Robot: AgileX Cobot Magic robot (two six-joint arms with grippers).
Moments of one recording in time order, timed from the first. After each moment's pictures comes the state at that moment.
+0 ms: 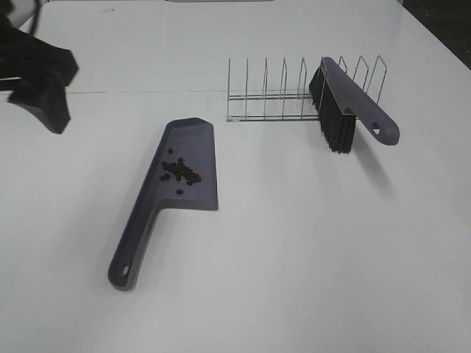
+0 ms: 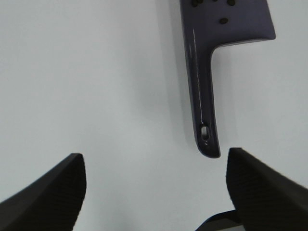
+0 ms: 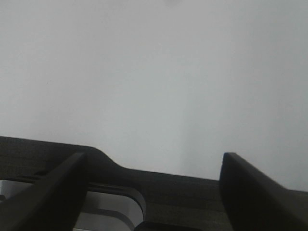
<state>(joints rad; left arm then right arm) -0.48 1.43 -1.25 0.10 1.20 -0.30 0.21 0.71 -0.76 -0.01 1.22 0.12</state>
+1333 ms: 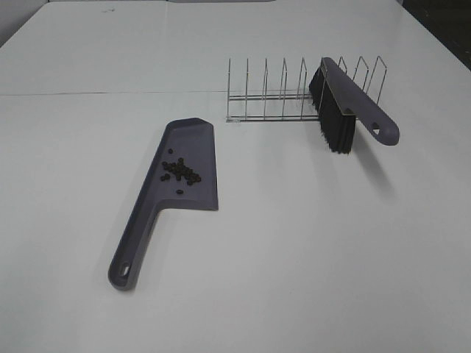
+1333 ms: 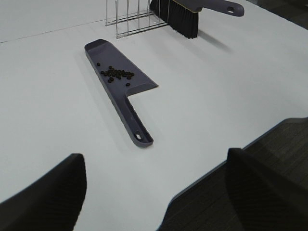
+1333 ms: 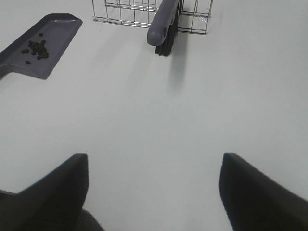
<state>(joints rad) -0.48 0.00 -0.50 -0.15 1.06 0.04 0.21 0.07 -0.50 -0.01 1.07 0.01</state>
